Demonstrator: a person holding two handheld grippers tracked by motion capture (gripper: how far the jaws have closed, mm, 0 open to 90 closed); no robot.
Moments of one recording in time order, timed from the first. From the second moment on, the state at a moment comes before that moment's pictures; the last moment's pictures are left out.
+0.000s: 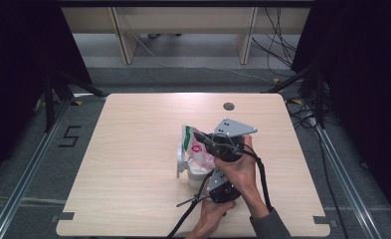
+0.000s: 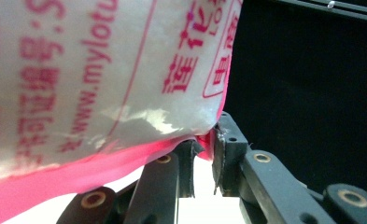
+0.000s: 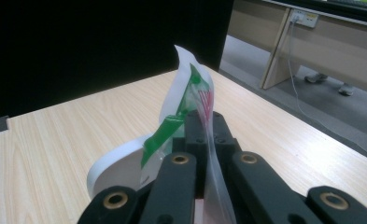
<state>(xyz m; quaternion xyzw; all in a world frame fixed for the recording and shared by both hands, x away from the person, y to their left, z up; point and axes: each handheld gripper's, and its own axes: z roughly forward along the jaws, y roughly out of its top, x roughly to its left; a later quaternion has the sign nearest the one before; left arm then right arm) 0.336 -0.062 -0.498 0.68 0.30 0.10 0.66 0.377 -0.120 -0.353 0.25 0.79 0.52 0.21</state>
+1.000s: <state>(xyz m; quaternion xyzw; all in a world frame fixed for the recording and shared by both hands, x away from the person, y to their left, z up) 0.337 -0.063 -0.499 0.68 0.30 0.09 0.66 0.379 -0.119 -0.354 0.26 0.79 0.52 0.21</state>
